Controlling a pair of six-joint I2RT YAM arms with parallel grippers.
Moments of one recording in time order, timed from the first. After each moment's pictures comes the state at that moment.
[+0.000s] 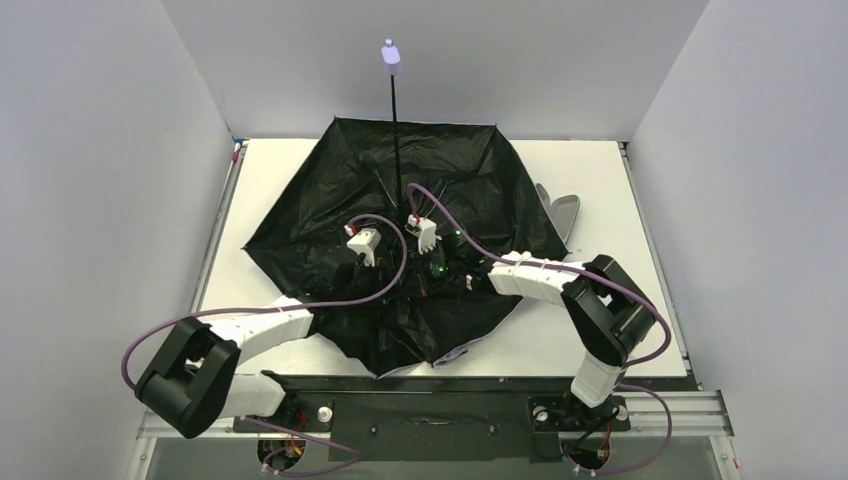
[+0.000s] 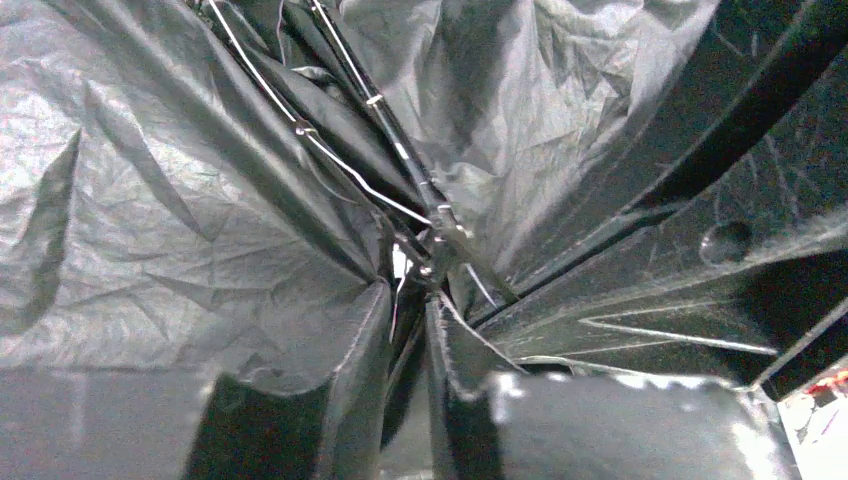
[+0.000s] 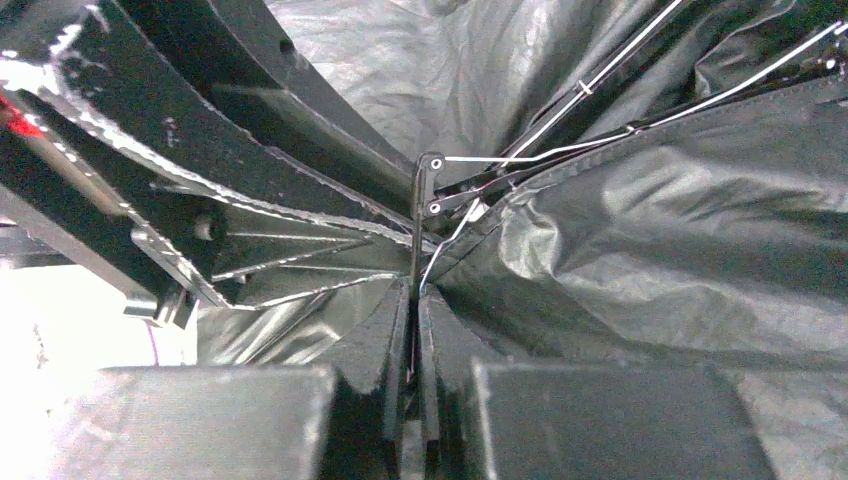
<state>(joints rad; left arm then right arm) -0.56 1.29 0.48 0.22 0.18 -0.52 0.76 1.73 0.99 0.05 -0.53 0.40</state>
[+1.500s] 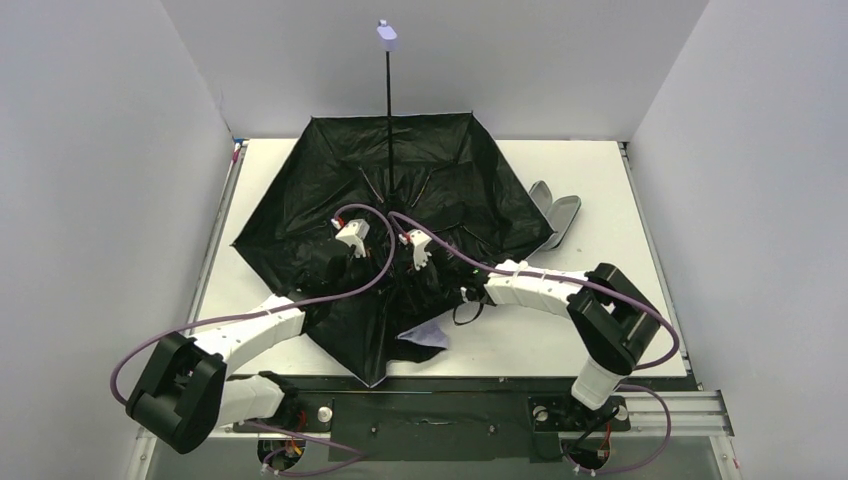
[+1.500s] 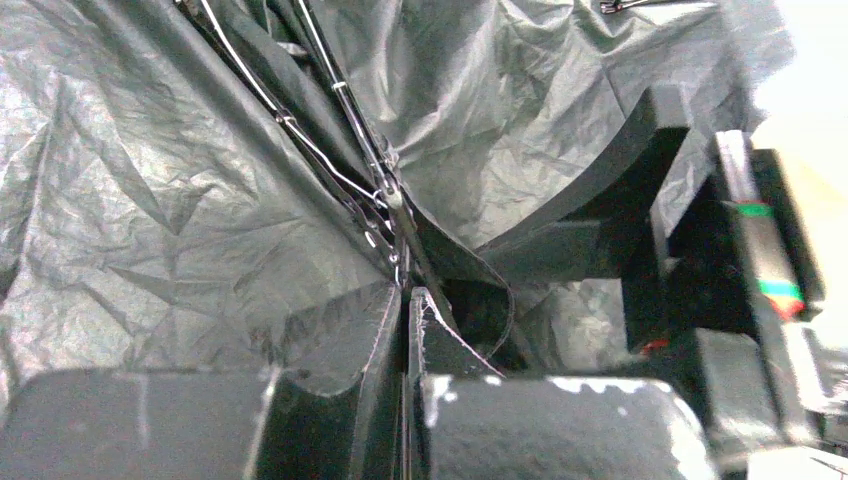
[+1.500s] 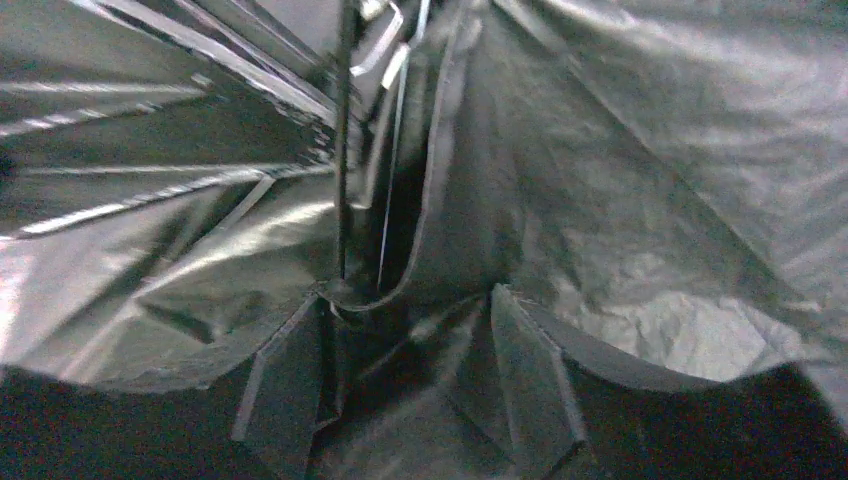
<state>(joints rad) -0.53 1.22 0.53 0.12 0.18 -0.62 0.85 1.68 0.99 -0.11 -0.27 0.27</state>
